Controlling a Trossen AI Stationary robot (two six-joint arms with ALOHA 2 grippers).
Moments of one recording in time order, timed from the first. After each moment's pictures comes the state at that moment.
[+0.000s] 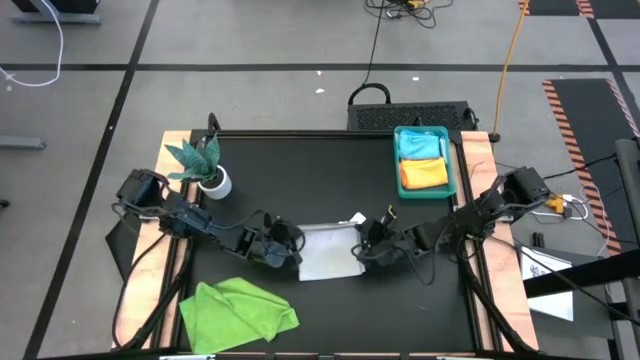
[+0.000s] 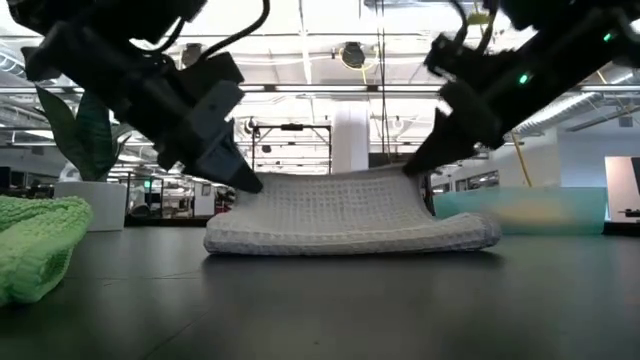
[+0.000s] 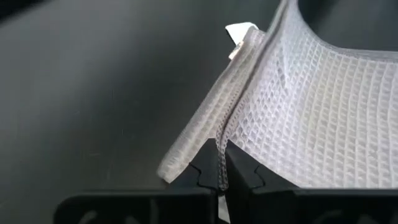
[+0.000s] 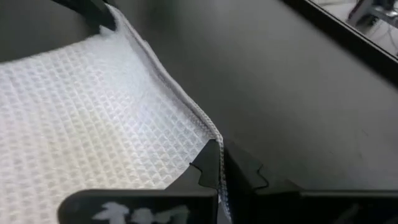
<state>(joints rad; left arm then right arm) -0.35 1.66 0.70 0.16 -0.66 -0.63 0.37 1.56 0.65 0.08 0.75 0.49</state>
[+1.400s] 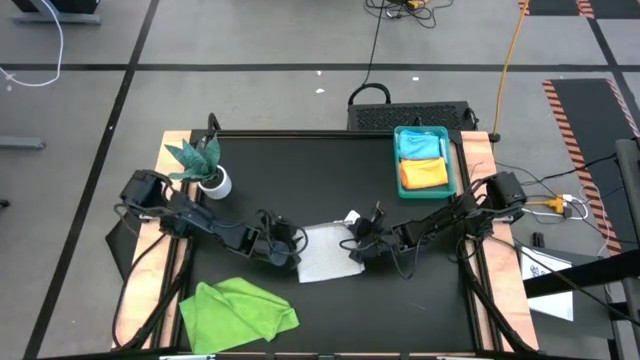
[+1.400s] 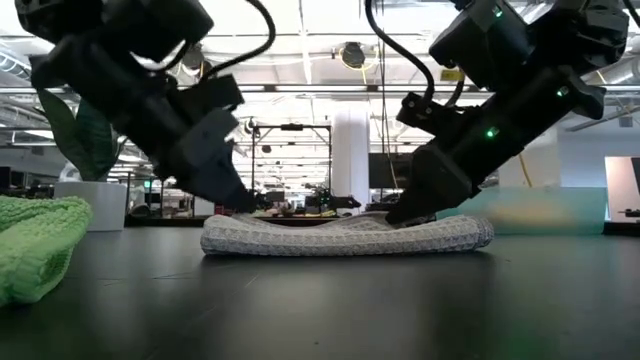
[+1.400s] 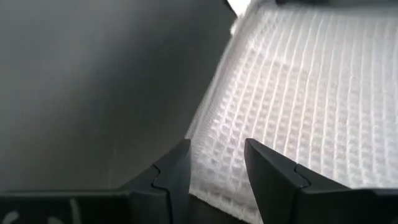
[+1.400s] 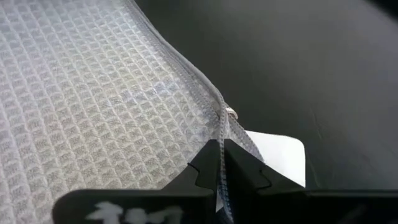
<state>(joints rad) -0.32 1.69 0.70 0.09 -0.60 -0.63 0.26 1.74 0.65 0.25 0.62 0.43</state>
